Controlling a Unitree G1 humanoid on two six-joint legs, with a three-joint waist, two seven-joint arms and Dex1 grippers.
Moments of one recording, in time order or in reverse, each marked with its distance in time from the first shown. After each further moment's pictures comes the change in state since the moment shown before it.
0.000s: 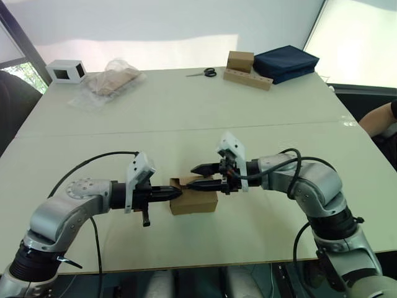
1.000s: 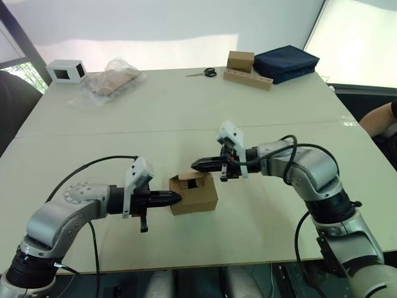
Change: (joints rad) left arm 0.046 0.001 0.021 -0.030 0.001 -0.004 -0.025; right arm -0.083 -0.034 0.070 0.111 -0.098 -0.094 0.065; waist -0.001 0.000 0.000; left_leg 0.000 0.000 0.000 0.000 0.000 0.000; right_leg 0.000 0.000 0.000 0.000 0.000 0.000
